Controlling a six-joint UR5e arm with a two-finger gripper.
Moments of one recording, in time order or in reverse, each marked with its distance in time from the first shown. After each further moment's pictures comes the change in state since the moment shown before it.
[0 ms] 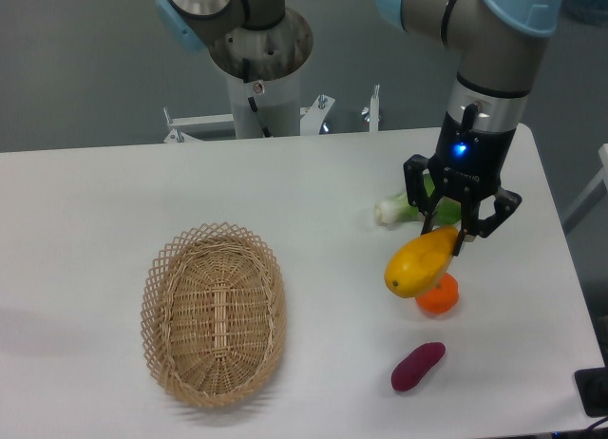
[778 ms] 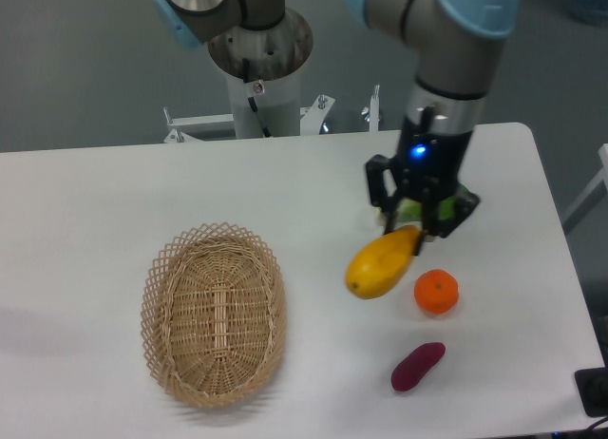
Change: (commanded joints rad) arm -0.158 0.057 -0.087 0.014 0.064 -0.219
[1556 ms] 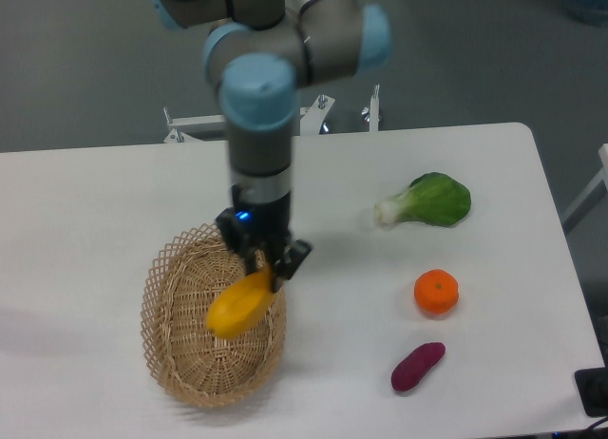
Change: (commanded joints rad) arm -0.354 -0.121 -0.238 0.351 0.273 -0.282
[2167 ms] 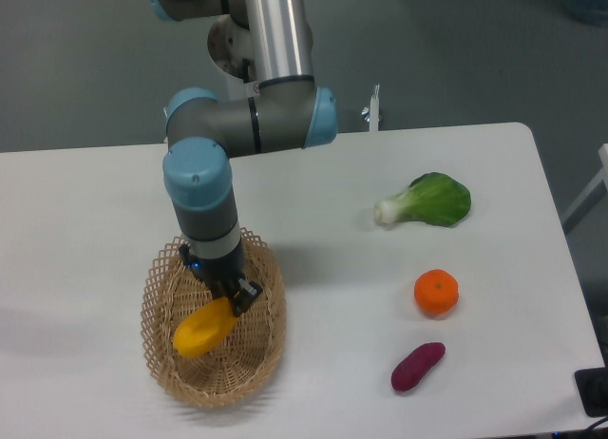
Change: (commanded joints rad) arm -0.048 -0.104 -0.002 0.006 0.044 0.066
